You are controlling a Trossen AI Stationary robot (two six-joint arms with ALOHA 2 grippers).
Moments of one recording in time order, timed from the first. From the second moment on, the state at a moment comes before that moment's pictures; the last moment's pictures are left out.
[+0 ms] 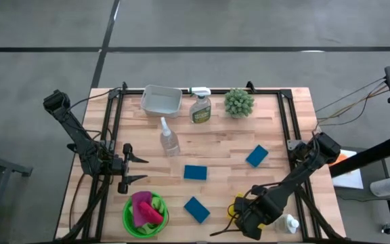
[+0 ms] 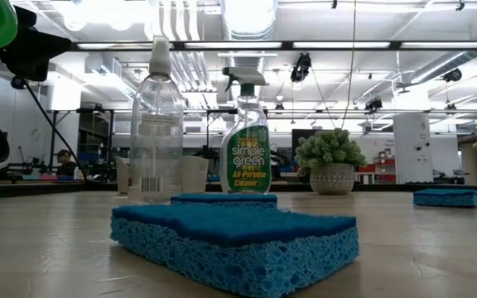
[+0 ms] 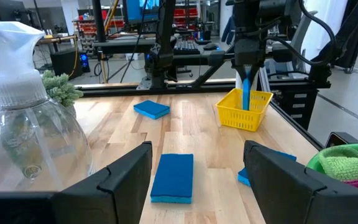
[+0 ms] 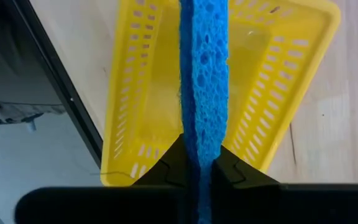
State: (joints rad) left arm -0.92 0.64 0.12 0.39 -0.89 -0.08; right arm 0.75 1.86 1.47 -1.08 -0.10 1.11
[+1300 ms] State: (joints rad) left arm -0.92 0.65 0.12 0.39 -0.89 -0.08; right arm 0.63 1.86 1.40 -1.23 0.36 0.93
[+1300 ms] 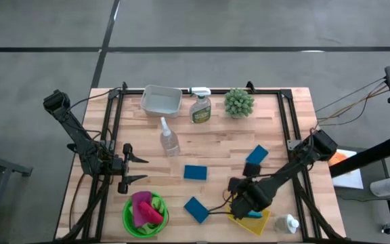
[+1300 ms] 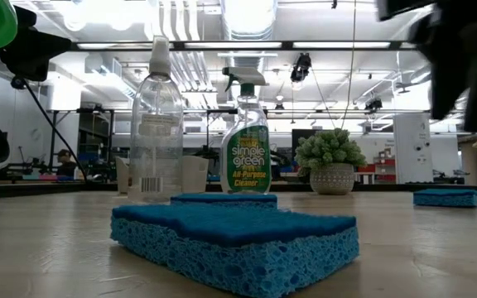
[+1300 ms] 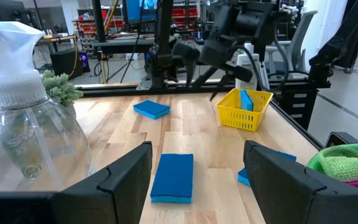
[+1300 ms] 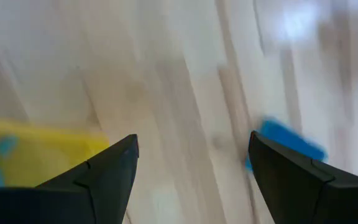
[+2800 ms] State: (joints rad) left arm -0.92 0.64 0.12 0.39 -0.89 -0.08; right arm 0.33 2.11 1.42 -0.51 0.32 0.25
